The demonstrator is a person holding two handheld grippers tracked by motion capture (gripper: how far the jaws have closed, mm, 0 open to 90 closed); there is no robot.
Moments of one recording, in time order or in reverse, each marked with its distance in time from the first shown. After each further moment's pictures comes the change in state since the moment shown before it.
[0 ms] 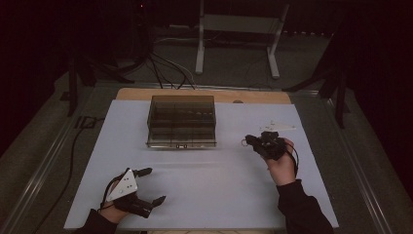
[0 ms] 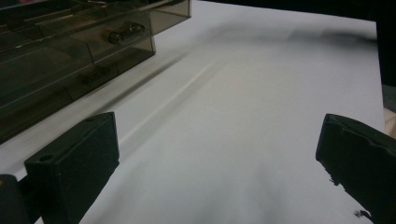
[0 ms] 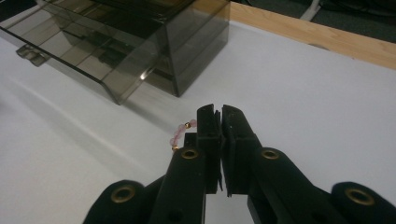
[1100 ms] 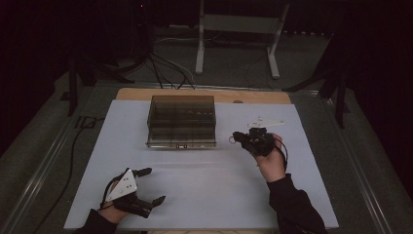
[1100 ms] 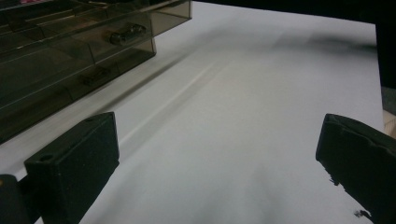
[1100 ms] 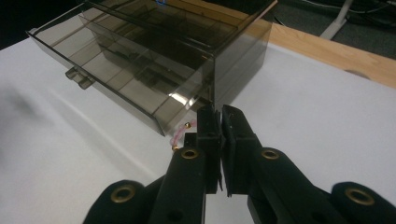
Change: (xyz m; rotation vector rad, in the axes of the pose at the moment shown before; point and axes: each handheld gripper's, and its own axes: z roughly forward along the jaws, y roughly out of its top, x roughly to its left) left arm 0.000 0.000 -0.001 -0.002 0.002 0.001; right arm 0.027 0.024 0.011 -0.021 0.074 -0.043
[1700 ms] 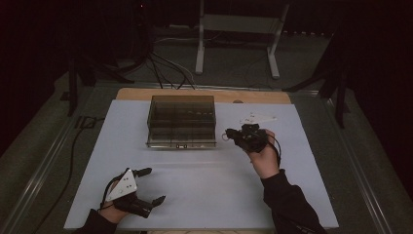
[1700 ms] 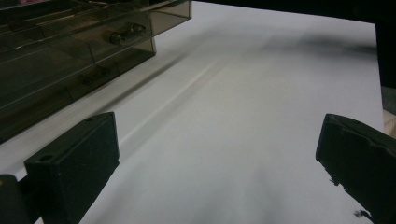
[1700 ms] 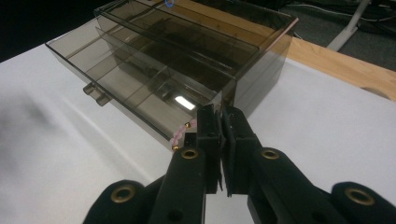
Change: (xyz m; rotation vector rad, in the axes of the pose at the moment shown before) left arm 0.000 0.000 0.000 -0.001 -0.001 -0.002; right arm 0.012 0.016 0.009 -0.006 0.028 -0.025
